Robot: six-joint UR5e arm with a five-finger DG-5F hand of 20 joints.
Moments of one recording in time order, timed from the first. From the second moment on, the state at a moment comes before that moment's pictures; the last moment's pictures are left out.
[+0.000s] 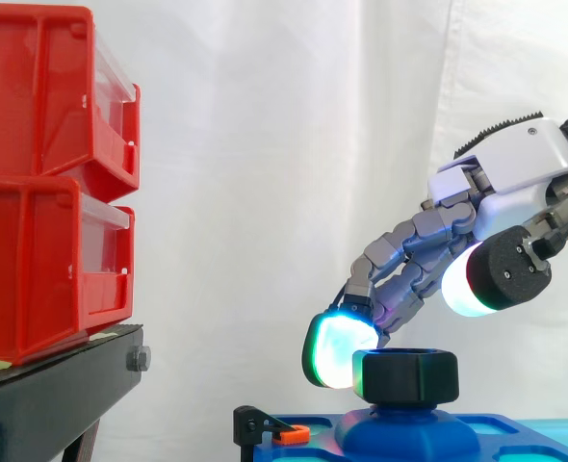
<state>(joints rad) -0.02 -2.21 -1.06 -3.32 -1.62 -1.20</state>
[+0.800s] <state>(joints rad) 0.00 -2.22 -1.01 -3.23 -1.61 -1.21</state>
